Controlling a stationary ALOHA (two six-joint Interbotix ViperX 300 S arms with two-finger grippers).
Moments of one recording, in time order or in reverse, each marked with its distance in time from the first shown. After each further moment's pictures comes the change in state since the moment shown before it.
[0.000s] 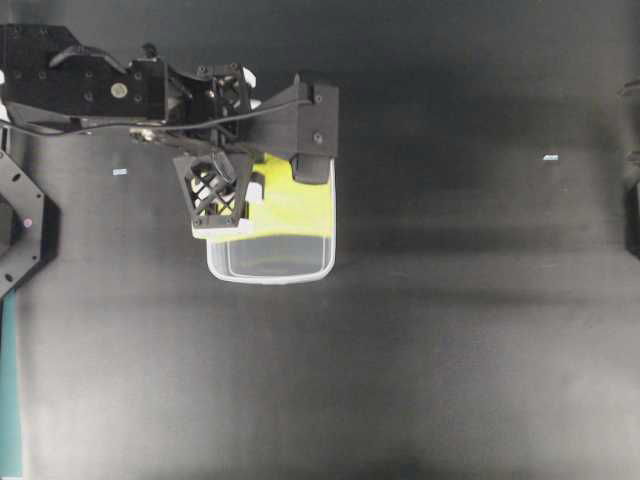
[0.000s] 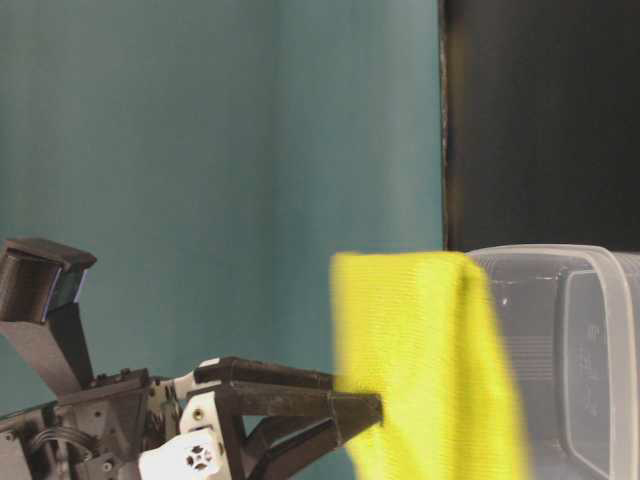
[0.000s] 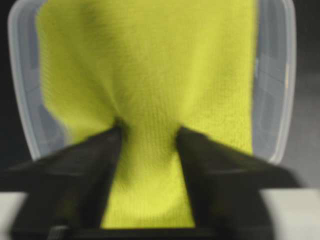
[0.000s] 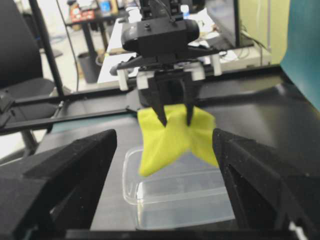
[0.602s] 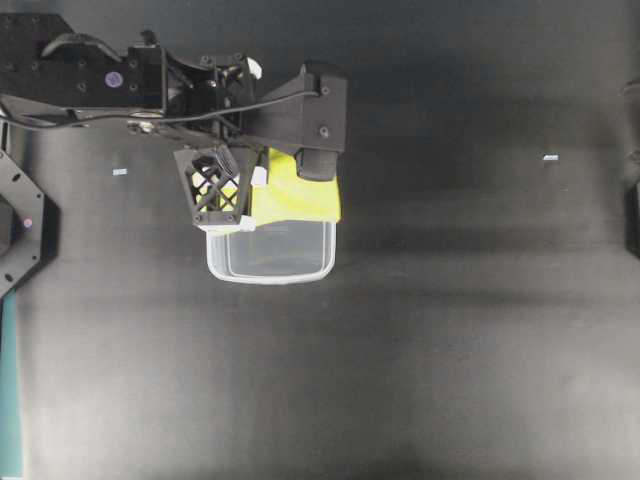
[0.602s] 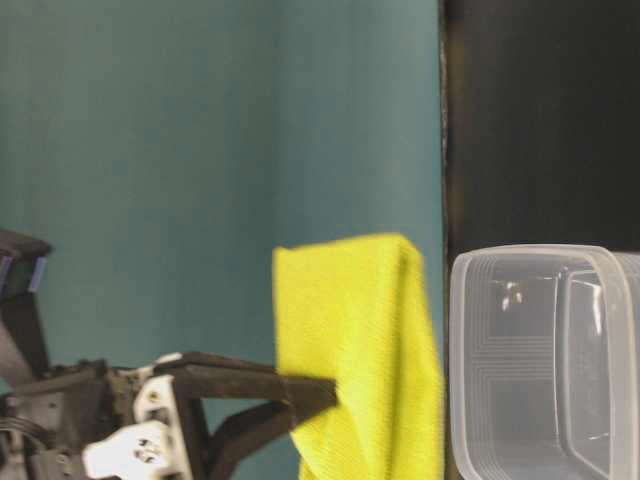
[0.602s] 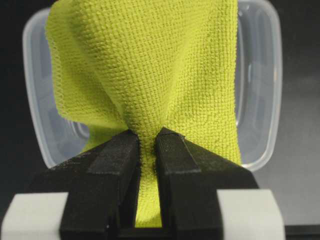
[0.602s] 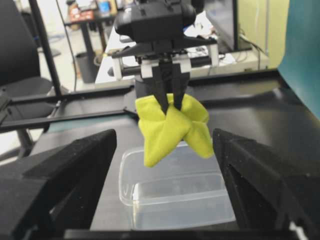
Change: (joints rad) left arm -0.011 0.000 -0.064 -0.002 0.069 0.014; right arm 0.000 0.000 -0.003 0.000 0.000 -0.028
